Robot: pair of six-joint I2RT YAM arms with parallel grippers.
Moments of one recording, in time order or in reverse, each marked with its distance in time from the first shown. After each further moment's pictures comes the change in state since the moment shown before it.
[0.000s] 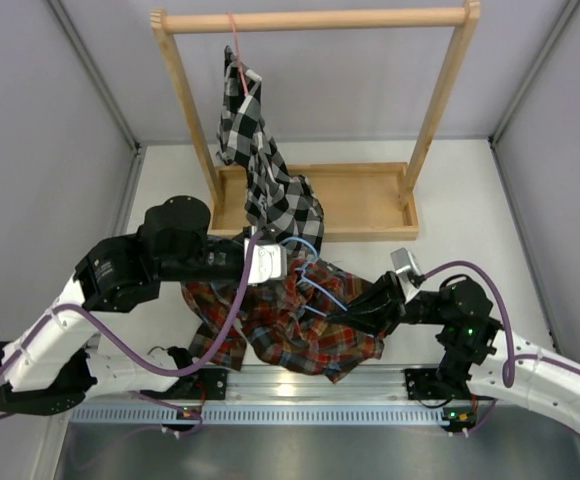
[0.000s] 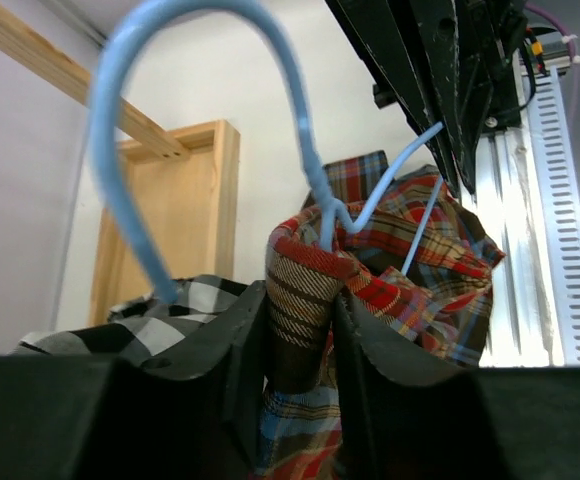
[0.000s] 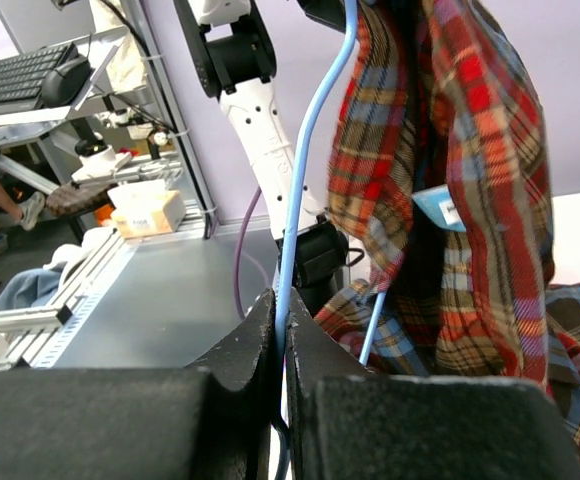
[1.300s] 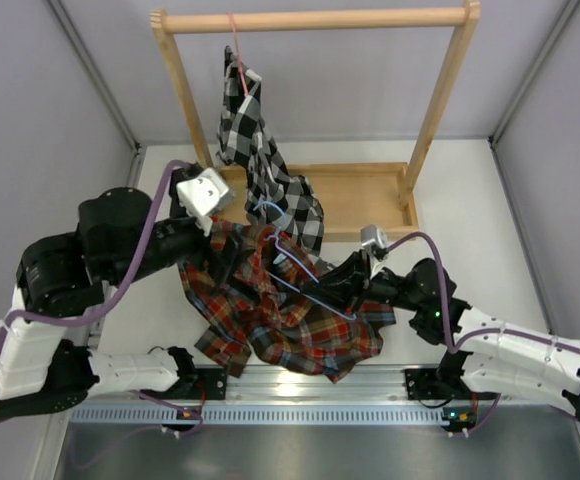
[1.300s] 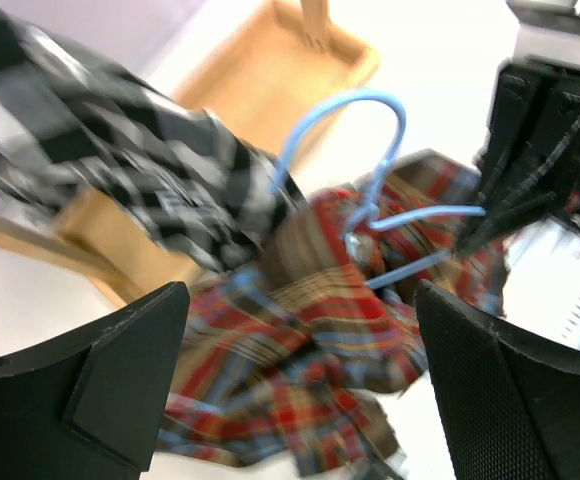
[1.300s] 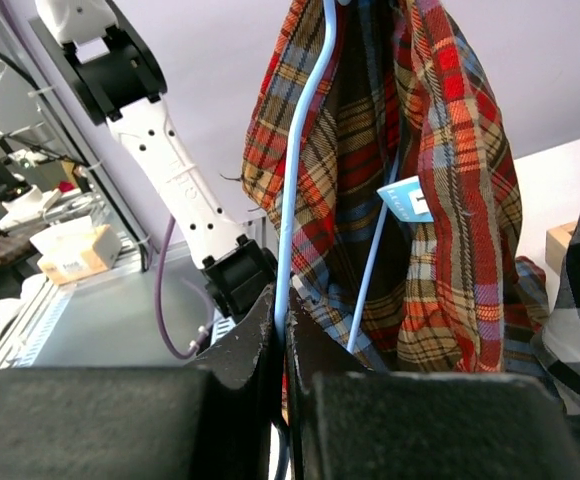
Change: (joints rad) left arm 0.001 0.071 0.333 -0.298 -0.496 -0.503; right arm -0.003 0.304 0.077 0.139 0.170 0.004
